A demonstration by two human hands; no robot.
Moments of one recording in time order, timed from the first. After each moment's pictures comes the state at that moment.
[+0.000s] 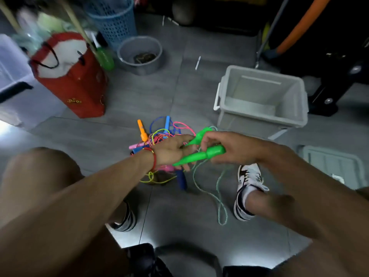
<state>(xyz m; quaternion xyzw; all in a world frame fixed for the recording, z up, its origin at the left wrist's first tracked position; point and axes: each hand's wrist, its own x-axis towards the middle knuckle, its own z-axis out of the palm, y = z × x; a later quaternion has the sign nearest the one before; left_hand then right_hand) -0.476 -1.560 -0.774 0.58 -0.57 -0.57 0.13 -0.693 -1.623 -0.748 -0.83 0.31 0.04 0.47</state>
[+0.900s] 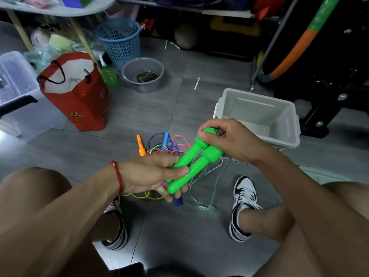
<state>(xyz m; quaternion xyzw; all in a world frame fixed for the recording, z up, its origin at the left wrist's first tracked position) -0.455 -1.527 -0.702 0.46 -0.45 -0.74 0.18 -0.672 -1.636 -0.690 -0.77 0.40 -0.18 0.46</state>
